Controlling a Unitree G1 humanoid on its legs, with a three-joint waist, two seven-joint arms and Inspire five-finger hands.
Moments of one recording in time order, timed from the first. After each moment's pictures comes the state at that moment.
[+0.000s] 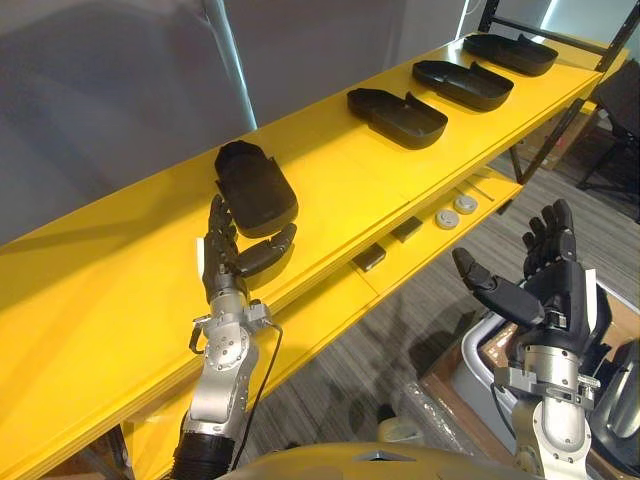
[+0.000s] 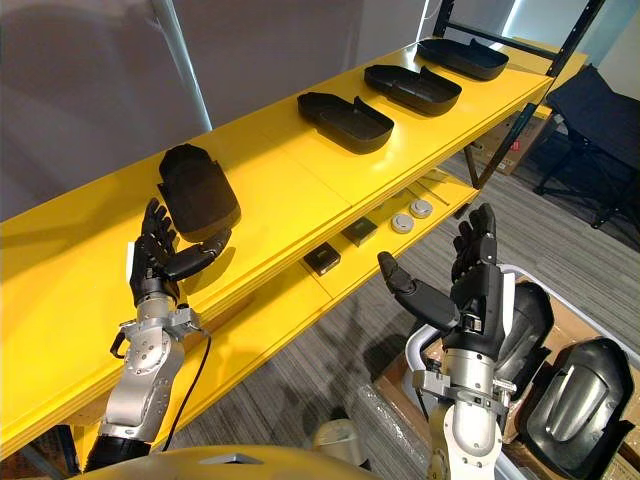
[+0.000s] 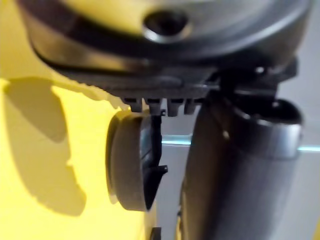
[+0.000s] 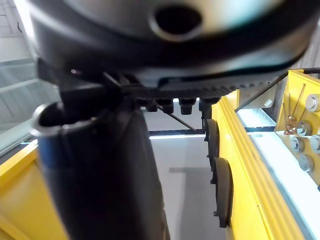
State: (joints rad) left arm 0.08 0.06 -0.10 -0.09 -0.16 -0.06 0.40; right arm 0.46 -0.07 -0.19 -0.35 0.17 -0.35 -0.06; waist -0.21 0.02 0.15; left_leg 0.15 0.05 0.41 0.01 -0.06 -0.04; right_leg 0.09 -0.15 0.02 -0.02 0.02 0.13
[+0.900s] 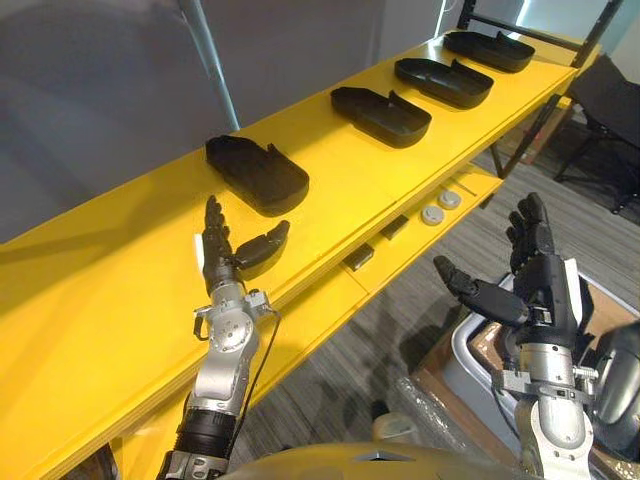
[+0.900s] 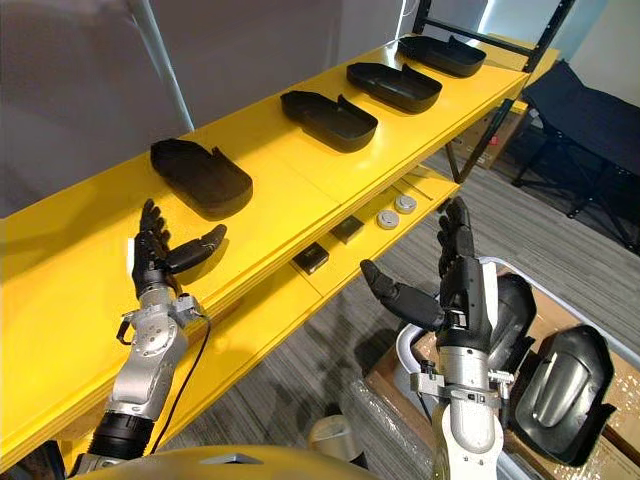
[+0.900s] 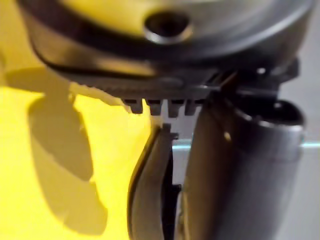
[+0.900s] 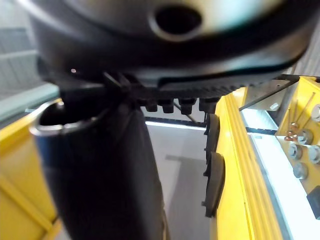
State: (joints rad) left arm 0.00 0.08 -0.06 0.01 -0.10 -0.05 0.52; right arm 0.42 -0.14 -0.20 -0.35 0.00 -0.35 0.02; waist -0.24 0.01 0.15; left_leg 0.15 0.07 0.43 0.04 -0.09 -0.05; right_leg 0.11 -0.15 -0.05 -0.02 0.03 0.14
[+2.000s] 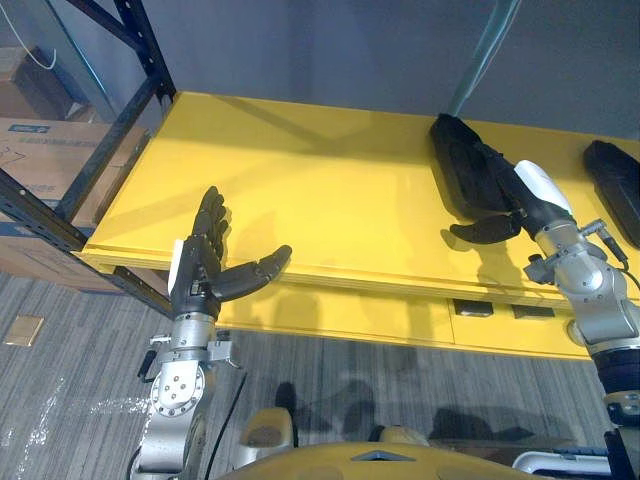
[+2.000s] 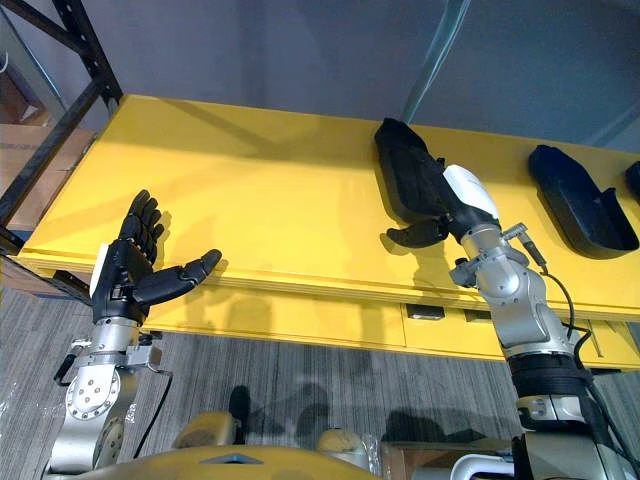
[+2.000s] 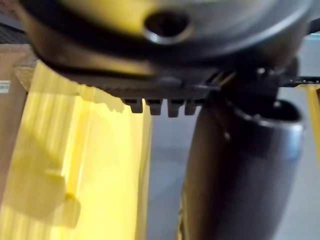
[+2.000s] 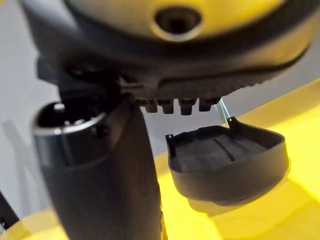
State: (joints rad) left arm 0.32 0.19 -0.02 -0.30 -0.15 -0.21 0.09; right arm -0.25 -0.80 -0.01 0.24 -0.36 -0.18 0.13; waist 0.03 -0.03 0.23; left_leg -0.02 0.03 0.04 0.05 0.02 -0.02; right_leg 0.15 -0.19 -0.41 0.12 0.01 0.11
